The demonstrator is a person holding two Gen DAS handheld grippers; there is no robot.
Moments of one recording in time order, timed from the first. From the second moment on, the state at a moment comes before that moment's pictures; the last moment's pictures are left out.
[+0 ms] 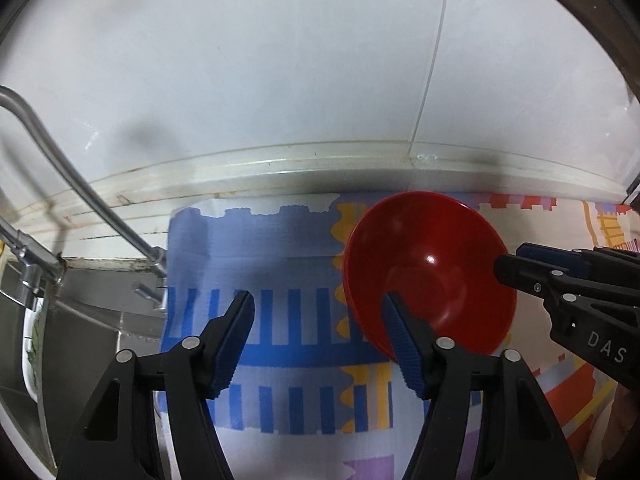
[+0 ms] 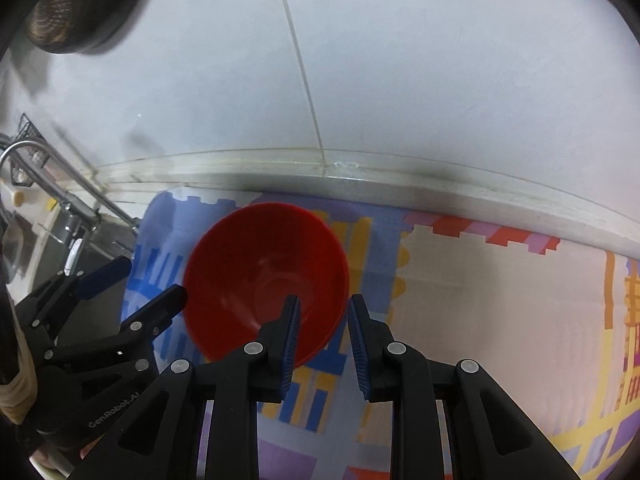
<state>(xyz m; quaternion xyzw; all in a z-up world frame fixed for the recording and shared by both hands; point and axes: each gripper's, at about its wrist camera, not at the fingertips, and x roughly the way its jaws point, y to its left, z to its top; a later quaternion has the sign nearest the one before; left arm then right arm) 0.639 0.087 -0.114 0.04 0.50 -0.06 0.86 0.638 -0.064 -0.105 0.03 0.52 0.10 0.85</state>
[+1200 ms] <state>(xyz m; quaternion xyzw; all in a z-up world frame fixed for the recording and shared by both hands) 0.632 0.076 -0.103 -0.01 0.51 -0.09 0.86 0.636 -0.068 -0.112 0.05 0.55 0.08 0.83</state>
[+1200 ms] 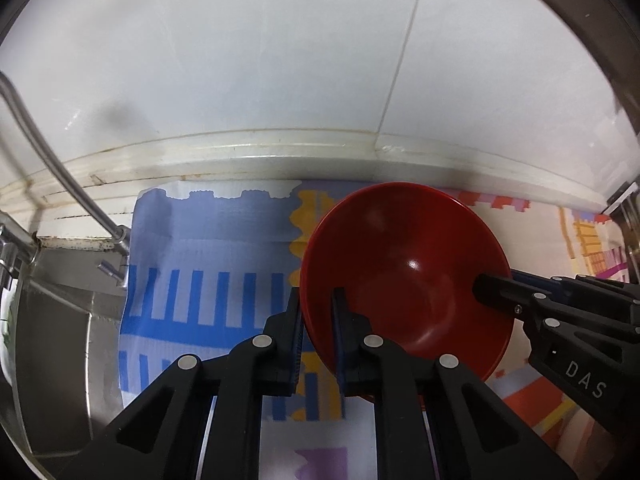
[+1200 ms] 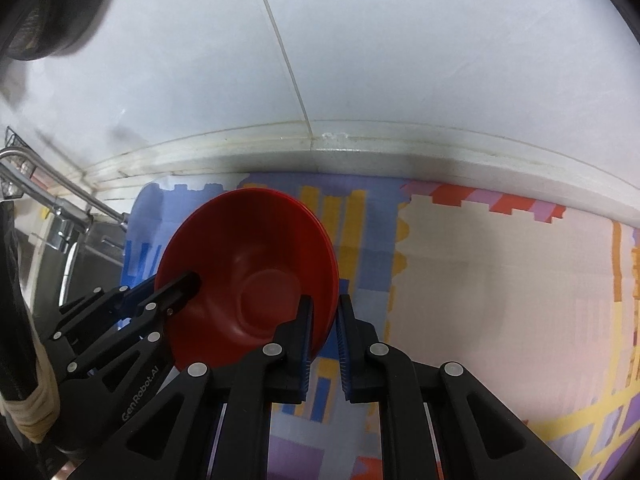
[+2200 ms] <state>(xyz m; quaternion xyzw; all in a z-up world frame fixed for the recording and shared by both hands) 0.493 0.020 -0.013 0.01 0.44 -0.14 0.88 0.498 -0.116 -0.033 0.05 0.49 0.09 0.87</state>
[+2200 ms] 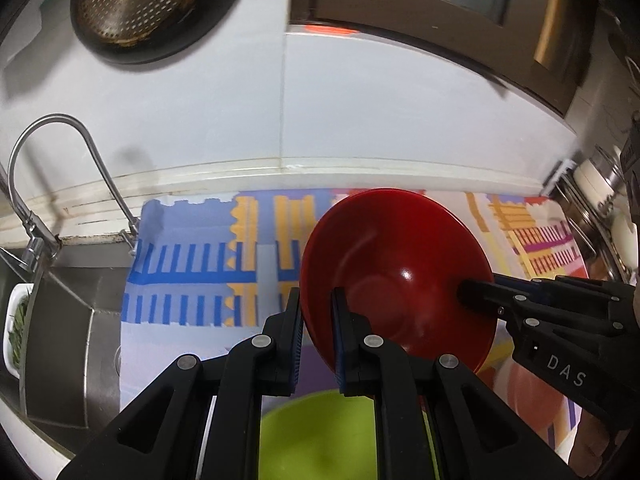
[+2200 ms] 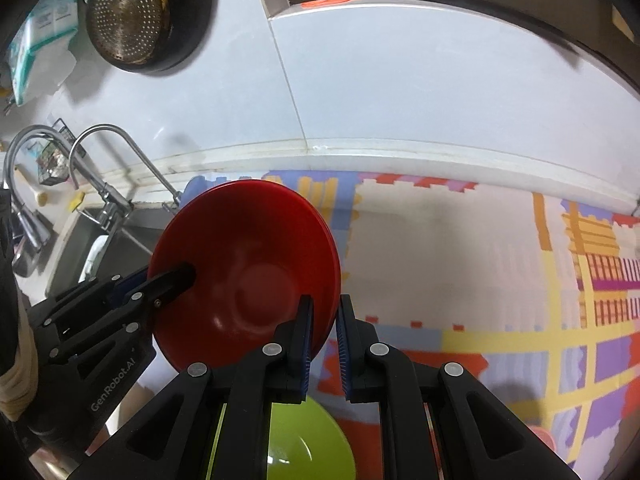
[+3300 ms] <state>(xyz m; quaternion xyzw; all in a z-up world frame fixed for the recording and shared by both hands) 0.397 -0.126 -0.007 0.07 0.44 -0.25 0.86 0.361 -0.249 -0.018 0.09 0.47 -0.01 0.88</state>
